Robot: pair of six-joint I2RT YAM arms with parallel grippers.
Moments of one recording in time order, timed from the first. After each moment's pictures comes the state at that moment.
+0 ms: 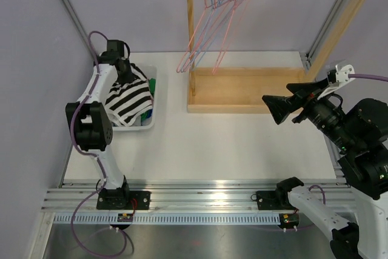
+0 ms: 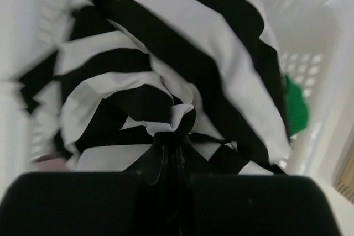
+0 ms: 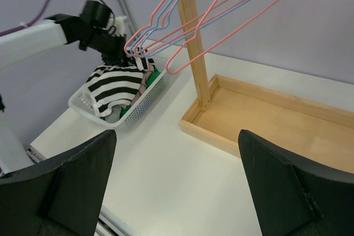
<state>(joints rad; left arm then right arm) 0.01 1.87 1.73 -0.75 -0.11 -0.19 0.35 0.79 1.56 -0.76 -0.21 0.20</state>
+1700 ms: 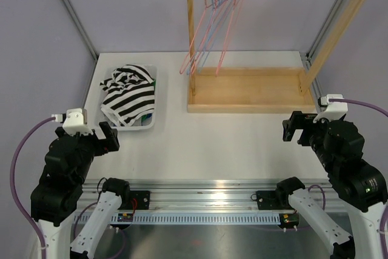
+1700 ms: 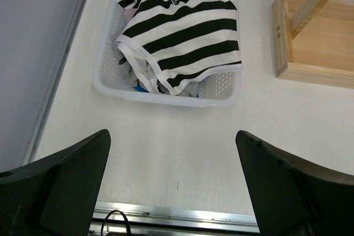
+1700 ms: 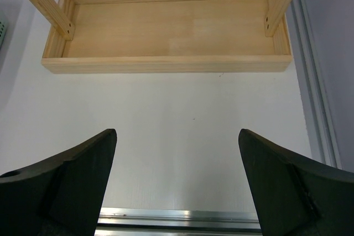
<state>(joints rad) -0.21 0.44 1.15 -1.07 -0.23 -0.19 0.35 0.58 1.25 -1.05 0.29 0.18</state>
